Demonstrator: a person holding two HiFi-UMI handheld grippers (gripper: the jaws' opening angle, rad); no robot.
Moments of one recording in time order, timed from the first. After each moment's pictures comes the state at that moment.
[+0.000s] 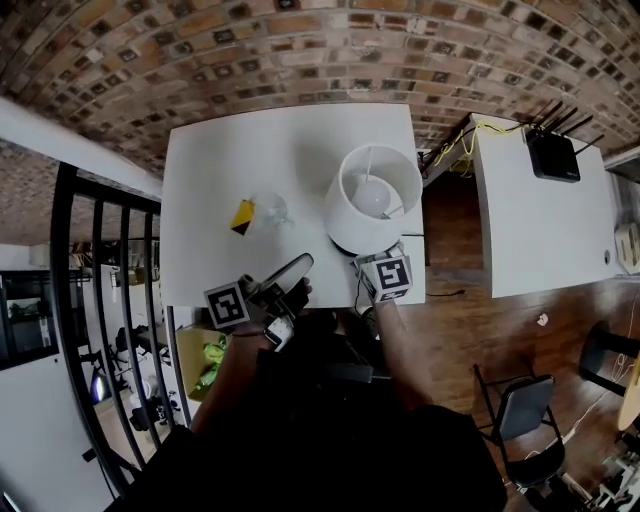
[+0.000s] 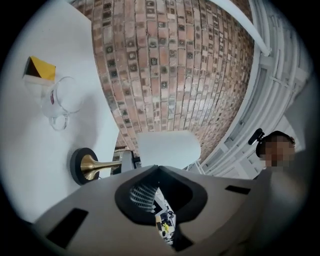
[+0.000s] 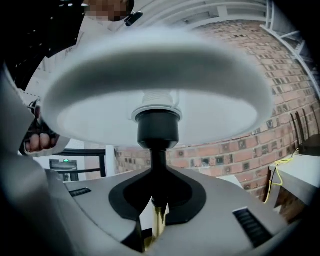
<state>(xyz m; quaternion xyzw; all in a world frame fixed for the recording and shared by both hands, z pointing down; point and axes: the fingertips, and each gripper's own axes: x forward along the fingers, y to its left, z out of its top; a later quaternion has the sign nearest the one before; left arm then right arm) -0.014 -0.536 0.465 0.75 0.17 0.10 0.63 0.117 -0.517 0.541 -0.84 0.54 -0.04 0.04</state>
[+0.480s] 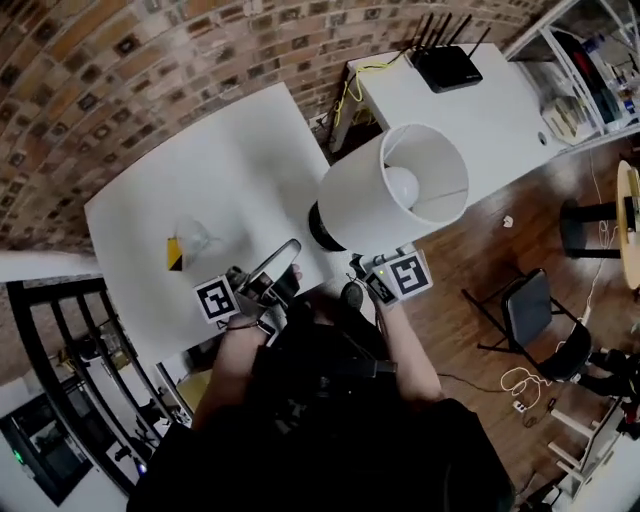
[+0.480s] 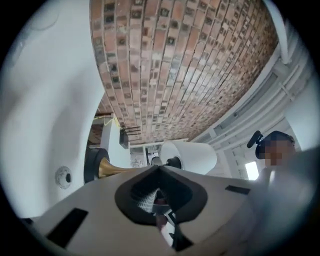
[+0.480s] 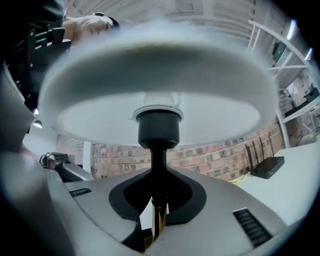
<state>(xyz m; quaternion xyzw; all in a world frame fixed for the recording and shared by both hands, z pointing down) 0.044 -0.423 0.468 0.68 0.33 0.17 0.63 0.130 -0.340 0.441 -0.91 0.41 0.00 0.09</state>
